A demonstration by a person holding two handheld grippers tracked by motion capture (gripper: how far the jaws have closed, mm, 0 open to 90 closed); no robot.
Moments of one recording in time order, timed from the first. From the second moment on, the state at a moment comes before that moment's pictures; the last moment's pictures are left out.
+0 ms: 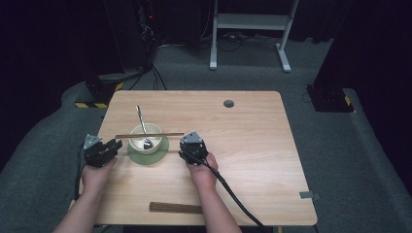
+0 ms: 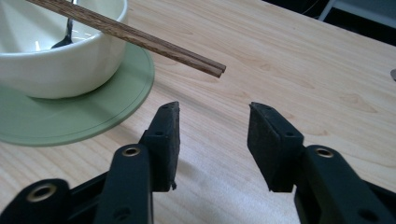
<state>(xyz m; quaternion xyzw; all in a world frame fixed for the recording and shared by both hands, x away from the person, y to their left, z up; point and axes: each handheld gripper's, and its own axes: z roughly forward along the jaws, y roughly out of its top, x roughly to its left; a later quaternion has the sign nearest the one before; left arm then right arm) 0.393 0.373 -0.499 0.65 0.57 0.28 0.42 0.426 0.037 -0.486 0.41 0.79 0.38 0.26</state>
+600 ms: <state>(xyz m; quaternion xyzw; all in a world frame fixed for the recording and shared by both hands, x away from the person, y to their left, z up) 0.355 0.352 -0.509 0.73 0.53 0.23 0.37 0.409 0.012 -0.484 0.41 0.78 0.39 0.24</state>
